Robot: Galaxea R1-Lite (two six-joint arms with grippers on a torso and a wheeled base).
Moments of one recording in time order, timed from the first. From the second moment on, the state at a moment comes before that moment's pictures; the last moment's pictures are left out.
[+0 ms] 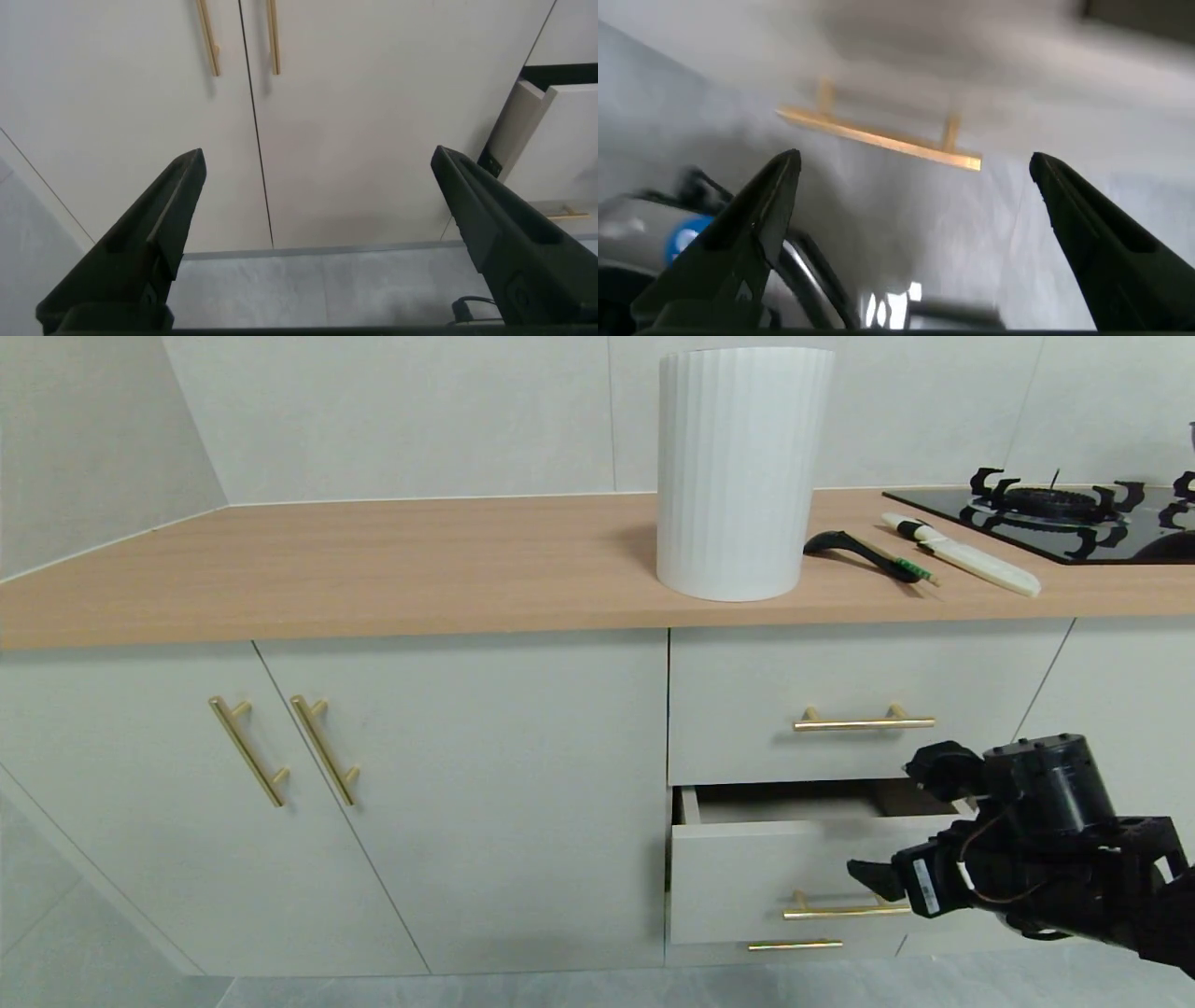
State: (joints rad) left arm -0.01 0.00 0.00 0.00 -0.01 0.01; right arm 0.37 1.70 -0.53 -0.51 -0.10 0.02
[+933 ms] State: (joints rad) left arm -0.01 0.00 0.00 0.00 -0.01 0.01; right arm 0.37 2.05 -0.52 -1.13 -0.24 0.09
